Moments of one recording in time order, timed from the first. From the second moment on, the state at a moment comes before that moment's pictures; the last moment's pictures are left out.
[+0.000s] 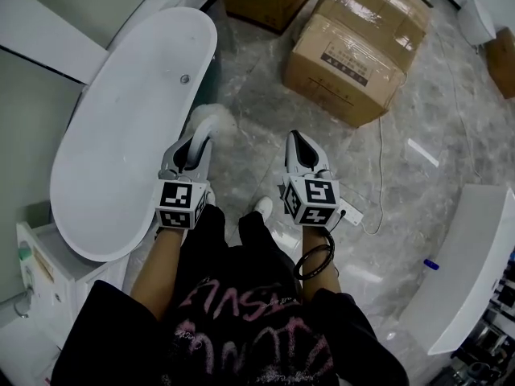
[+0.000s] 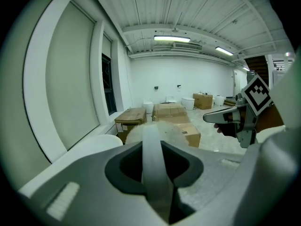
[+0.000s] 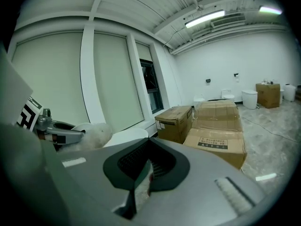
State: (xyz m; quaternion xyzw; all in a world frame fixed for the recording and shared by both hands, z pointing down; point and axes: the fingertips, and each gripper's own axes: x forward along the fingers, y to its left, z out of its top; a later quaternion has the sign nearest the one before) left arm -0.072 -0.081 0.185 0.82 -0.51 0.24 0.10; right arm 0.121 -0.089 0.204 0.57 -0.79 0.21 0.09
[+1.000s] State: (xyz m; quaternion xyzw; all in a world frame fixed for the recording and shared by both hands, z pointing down) left arm -0.099 -0.129 0.289 0.83 -0.45 0.28 0.16; right arm 0.075 -0.112 0.274 0.58 -0.77 0.24 0.12
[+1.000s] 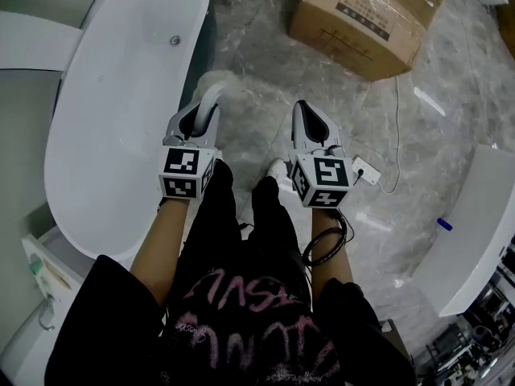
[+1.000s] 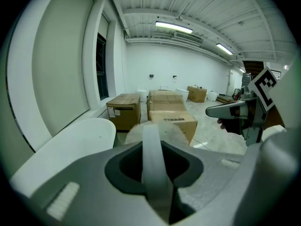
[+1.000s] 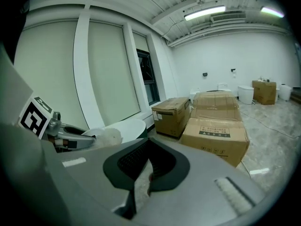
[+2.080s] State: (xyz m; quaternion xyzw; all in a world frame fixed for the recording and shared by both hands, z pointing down) left arm -0.110 -0.145 0.486 0.79 -0.45 0.34 0.25; right arm 0.058 -0.127 0.452 0.56 -0.75 0.31 0.16
